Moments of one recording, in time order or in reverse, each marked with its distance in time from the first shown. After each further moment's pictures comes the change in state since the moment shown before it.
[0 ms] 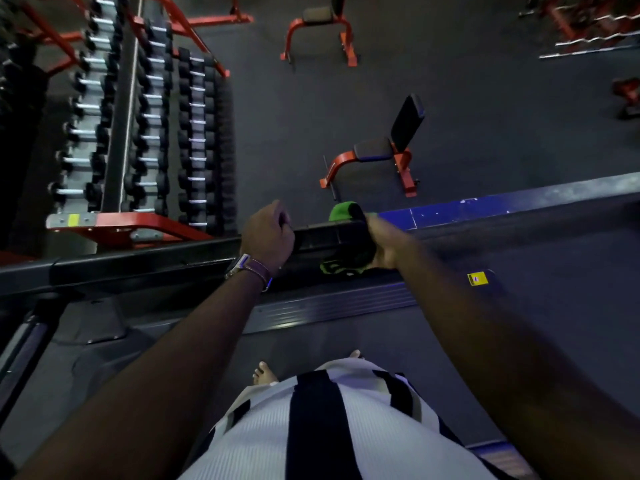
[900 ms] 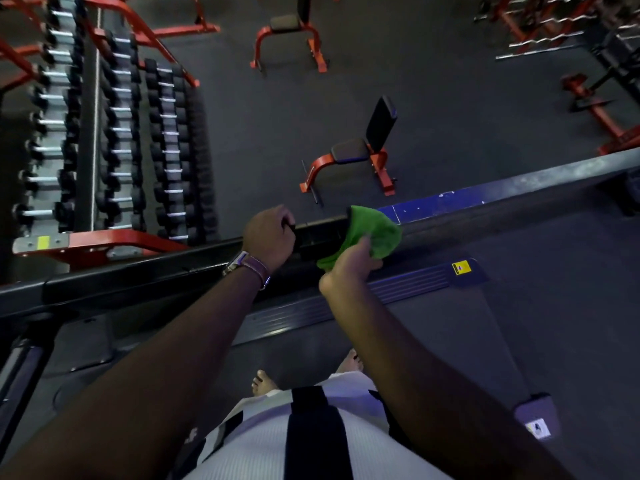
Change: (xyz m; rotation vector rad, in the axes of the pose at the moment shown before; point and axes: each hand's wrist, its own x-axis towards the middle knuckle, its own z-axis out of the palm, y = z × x) left_hand 0.002 -0.008 -0.005 -0.016 -0.136 0.051; right_hand -0.008 0.039 0.119 1.084 0.786 -0.316
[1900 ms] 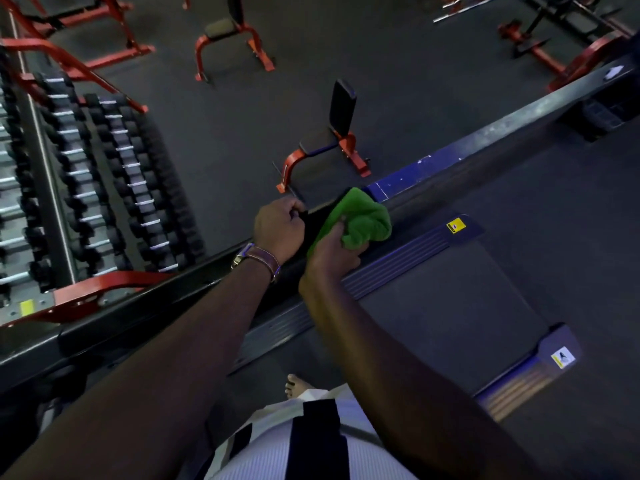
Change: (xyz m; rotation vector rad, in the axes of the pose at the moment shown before) left_hand 0.006 -0.012 -0.011 -0.129 -0.159 0.055; right_hand -0.027 0.069 0.014 -0.150 0.162 -0.251
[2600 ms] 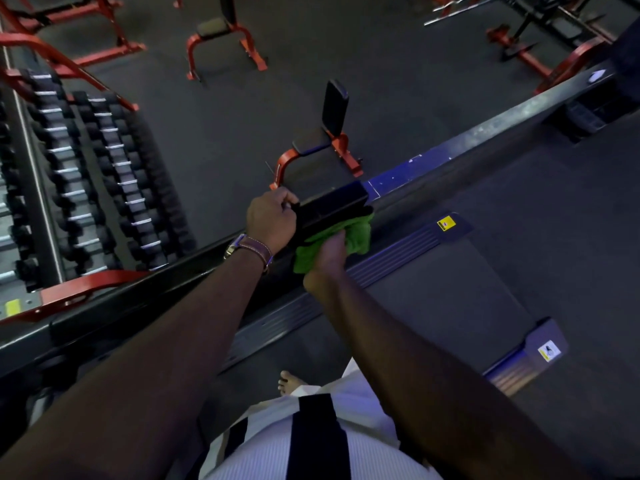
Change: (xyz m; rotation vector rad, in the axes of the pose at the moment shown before) left_hand -0.004 -0.001 0.001 -0.039 -0.013 -0.020; right_hand 0.031 0.025 -0.010 0.301 -0.397 0.308
